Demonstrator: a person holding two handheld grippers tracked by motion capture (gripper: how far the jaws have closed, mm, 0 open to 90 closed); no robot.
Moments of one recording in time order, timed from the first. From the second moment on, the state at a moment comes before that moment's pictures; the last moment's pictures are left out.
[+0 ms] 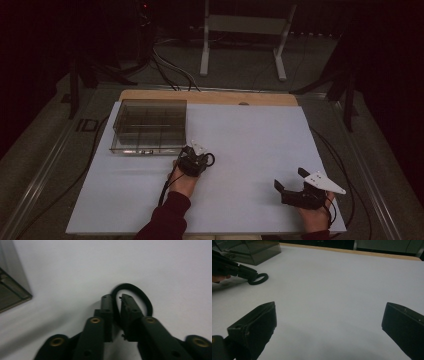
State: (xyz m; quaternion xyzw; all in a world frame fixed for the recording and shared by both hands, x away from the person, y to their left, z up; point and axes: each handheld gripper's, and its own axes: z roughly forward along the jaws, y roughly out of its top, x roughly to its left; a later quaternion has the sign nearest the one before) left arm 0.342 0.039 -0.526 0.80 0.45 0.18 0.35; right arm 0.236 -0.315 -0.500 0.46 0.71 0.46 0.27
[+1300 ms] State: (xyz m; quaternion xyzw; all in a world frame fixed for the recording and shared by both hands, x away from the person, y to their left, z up) left arm 0.326 0.059 -0.477 0.80 0.42 0.16 0.41; right arm 0.236 -0.315 -0.500 0.46 0.71 0.46 0.27
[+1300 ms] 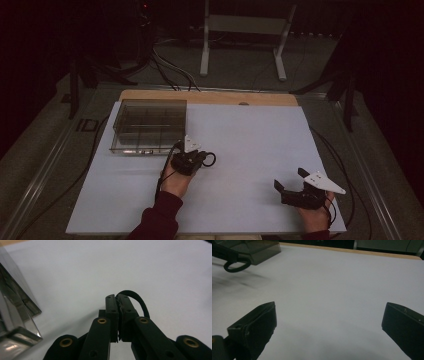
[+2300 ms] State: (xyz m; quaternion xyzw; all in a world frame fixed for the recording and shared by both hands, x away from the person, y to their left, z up) left arm 0.329 0.096 -0.427 0.76 0.43 0.17 0.46; right arm 0.236 -0.314 -0.501 0.46 0.71 0.46 0.26
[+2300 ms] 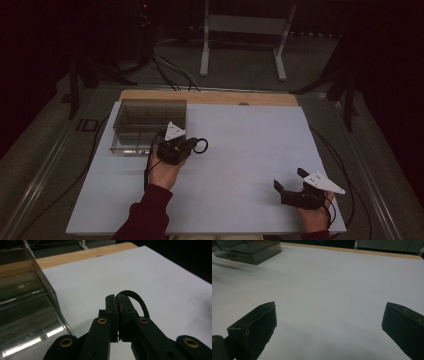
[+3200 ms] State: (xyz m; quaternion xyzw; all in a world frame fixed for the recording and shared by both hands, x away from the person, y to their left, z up) left arm 0.338 0.134 -0.424 0.75 0.46 0.20 0.43; right arm 0.237 -0.313 -0.501 0.46 0.71 0.46 0.26
